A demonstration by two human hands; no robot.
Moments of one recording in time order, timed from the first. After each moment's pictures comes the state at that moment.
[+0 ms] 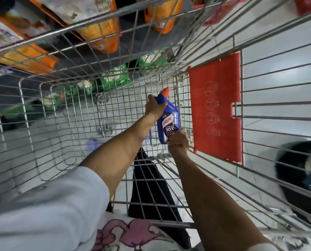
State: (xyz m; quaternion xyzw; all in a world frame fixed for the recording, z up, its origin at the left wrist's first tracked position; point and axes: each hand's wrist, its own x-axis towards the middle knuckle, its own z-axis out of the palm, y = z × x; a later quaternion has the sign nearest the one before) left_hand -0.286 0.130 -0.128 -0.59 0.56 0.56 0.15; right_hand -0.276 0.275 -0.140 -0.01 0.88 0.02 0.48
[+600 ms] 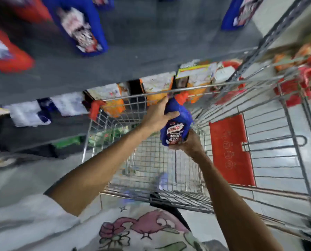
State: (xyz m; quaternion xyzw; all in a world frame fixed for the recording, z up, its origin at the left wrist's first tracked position) left_hand -0.179 0.023 0.114 -0.35 0.76 0.54 -0.10; right_hand -0.272 0.166 0.030 -0.23 0.81 -0.36 0.39
